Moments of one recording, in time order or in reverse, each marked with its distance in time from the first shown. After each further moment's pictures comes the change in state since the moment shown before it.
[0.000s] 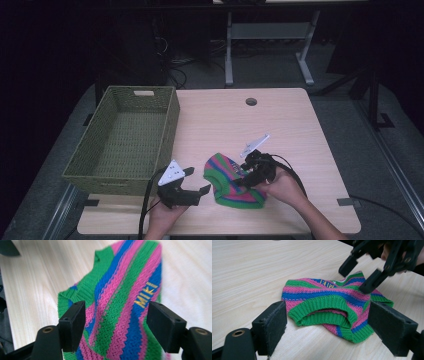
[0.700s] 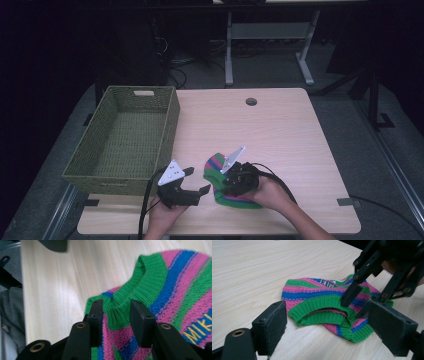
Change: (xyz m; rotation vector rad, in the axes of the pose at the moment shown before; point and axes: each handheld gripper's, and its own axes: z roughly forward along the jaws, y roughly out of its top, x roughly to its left) left arm 0.000 0.000 -0.001 0.003 -0.001 0.001; right arm 0.036 0.015 0.038 0.093 0.063 -0.221
